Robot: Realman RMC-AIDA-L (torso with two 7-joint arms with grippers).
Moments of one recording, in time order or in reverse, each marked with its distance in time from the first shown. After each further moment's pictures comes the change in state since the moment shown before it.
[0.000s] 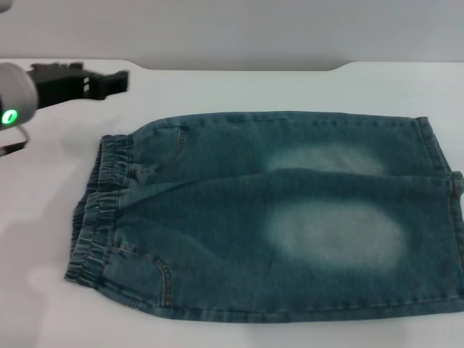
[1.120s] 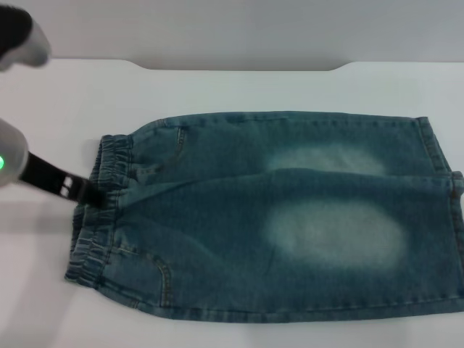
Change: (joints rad) left arm -0.175 -0.005 -0.029 -0.181 0.310 -0.843 -0.232; right arm 0.040 0.013 0.334 0.120 0.155 0.738 -0.037
